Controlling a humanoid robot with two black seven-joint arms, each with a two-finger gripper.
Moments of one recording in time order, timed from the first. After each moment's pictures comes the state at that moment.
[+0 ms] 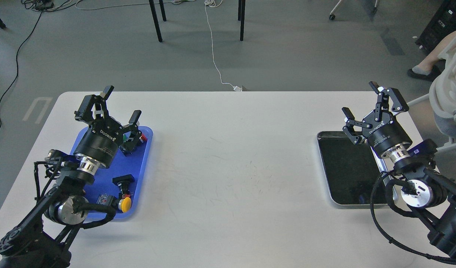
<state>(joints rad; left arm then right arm) -0.15 0.25 -1.24 -1.21 0.57 -0.33 -0.37 0.43 -0.47 0.79 0.93 -0.22 0.34 0.49</state>
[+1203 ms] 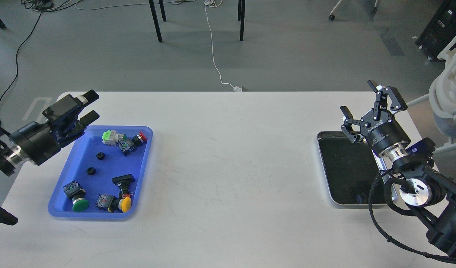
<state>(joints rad) -0.18 0.76 -1.24 -1.23 1.34 -0.49 -0.49 0.43 -0.47 0.79 0.95 -0.21 0.34 0.49</state>
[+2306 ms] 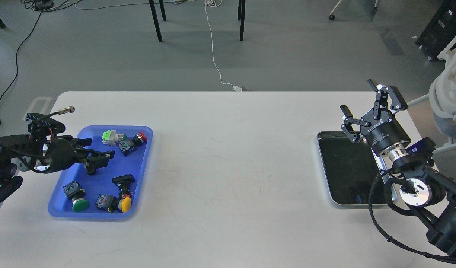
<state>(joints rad) -0.66 0.70 -0.46 -0.81 1.98 -0.18 -0.49 0.43 -0.47 0.80 0.95 -0.21 0.34 0.49</state>
